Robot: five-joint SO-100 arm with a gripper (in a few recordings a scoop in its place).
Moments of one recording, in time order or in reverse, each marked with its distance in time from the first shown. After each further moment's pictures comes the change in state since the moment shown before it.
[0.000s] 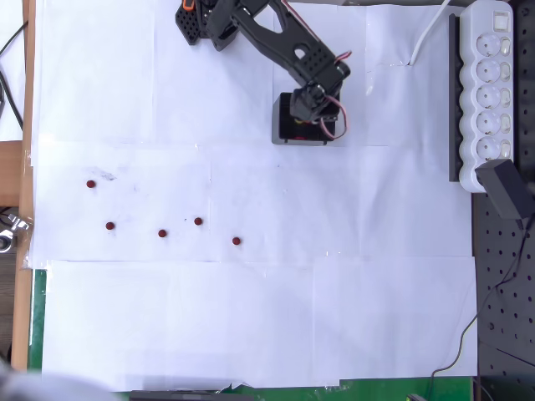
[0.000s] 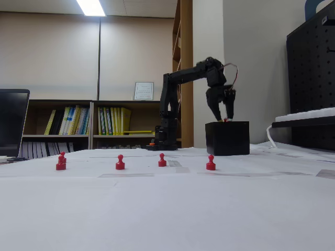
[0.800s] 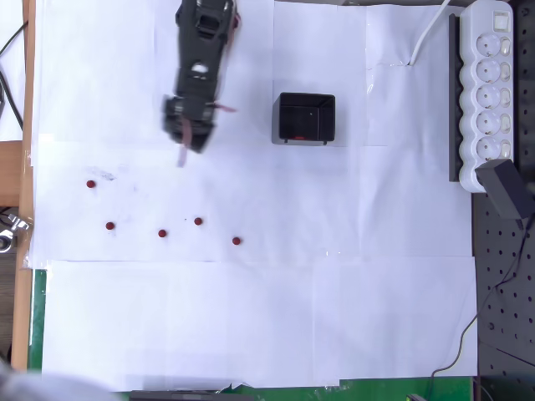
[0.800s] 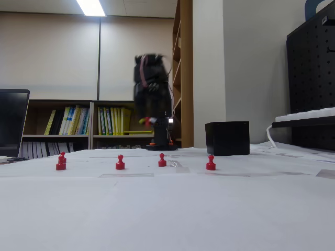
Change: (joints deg) arm 40.3 -6.7 16.3 19.8 20.5
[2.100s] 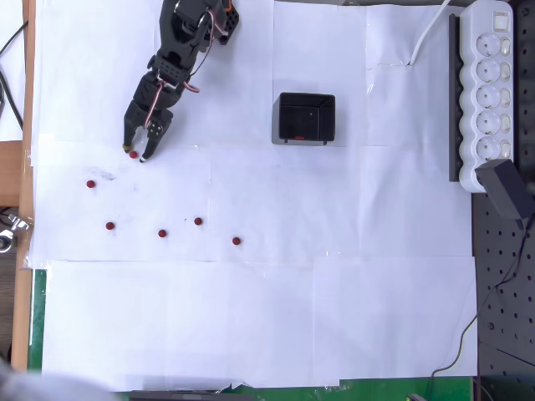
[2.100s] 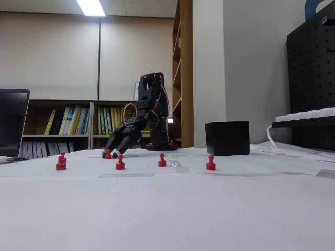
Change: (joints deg) arm 34.4 10.9 -76.7 -129.6 23.4
